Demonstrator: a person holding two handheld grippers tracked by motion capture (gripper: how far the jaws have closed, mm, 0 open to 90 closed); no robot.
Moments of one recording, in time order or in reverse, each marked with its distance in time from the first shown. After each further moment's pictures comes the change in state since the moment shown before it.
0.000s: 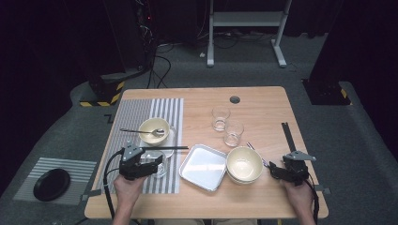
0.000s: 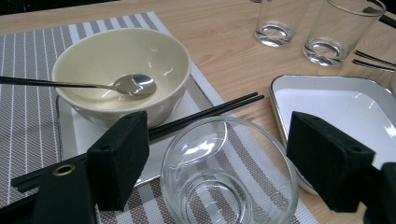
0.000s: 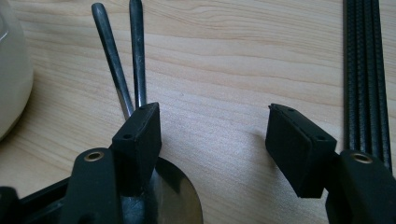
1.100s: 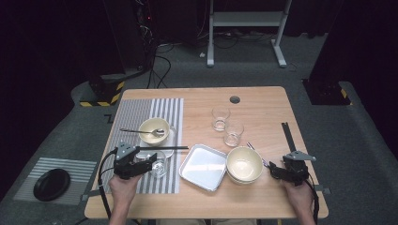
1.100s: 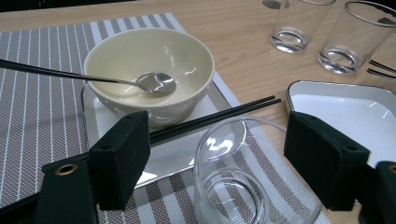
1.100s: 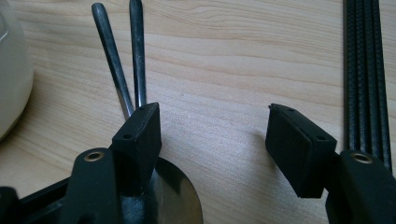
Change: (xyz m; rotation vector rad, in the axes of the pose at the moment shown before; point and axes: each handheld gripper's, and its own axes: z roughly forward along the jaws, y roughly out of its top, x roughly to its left) left arm 0.013 -0.001 -0.007 -0.009 0.031 -0.040; right arm 0.000 0.000 0.000 0.000 0.000 0.000
